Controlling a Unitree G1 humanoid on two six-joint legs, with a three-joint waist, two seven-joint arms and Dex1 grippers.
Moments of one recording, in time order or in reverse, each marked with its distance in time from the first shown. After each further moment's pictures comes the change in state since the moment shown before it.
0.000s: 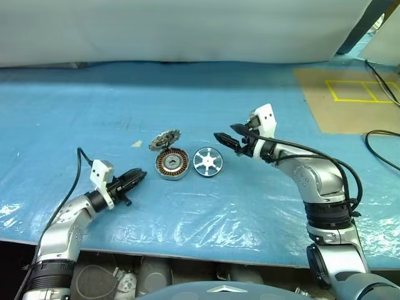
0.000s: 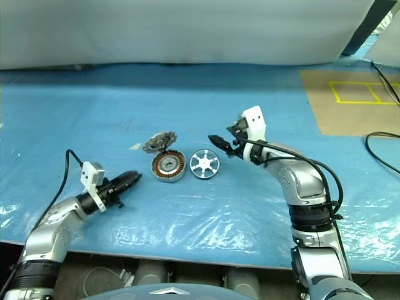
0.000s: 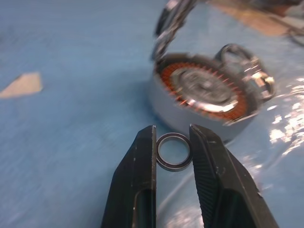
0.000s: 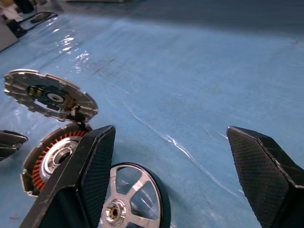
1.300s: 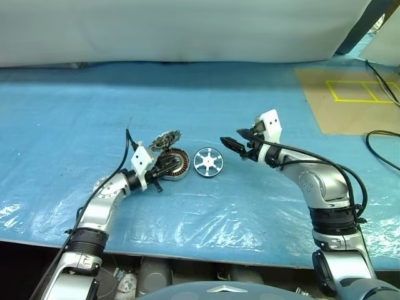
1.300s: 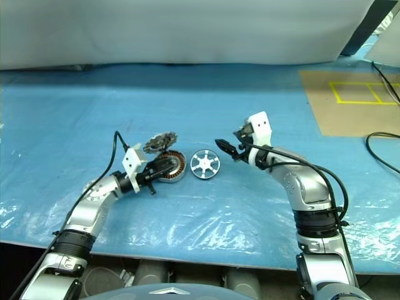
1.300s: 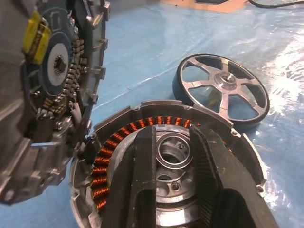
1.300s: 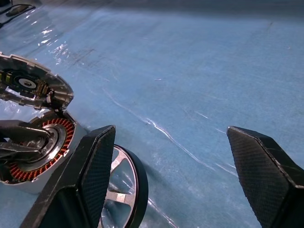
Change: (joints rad) left arm -0.259 -0.116 -0.238 0.260 0.292 -0.331 0.040; right arm 0.056 -0.029 -0.009 0.006 -0.010 -0.021 -0.042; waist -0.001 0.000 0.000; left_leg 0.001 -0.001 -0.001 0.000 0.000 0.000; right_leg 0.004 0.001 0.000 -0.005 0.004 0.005
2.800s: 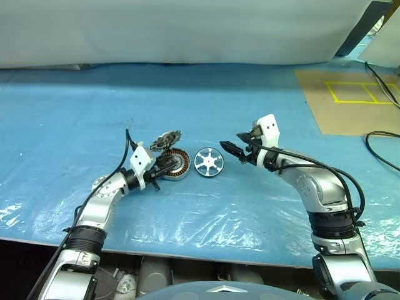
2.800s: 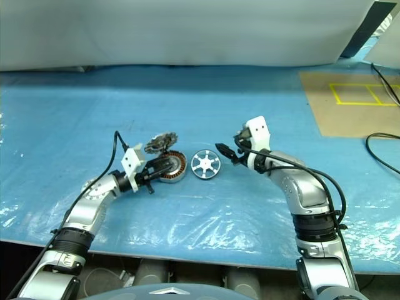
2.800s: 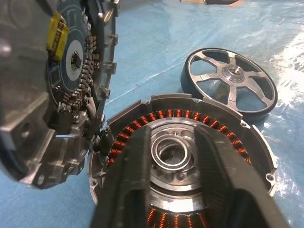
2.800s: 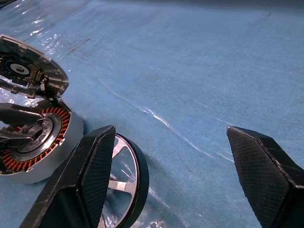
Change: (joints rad) left arm -0.018 0.021 -0.006 0.043 0.016 -0.021 0.015; right arm 0.027 0.005 0.021 -0.014 -0.033 -0.001 -0.021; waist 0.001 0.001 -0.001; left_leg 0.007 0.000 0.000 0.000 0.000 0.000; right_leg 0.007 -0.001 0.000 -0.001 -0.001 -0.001
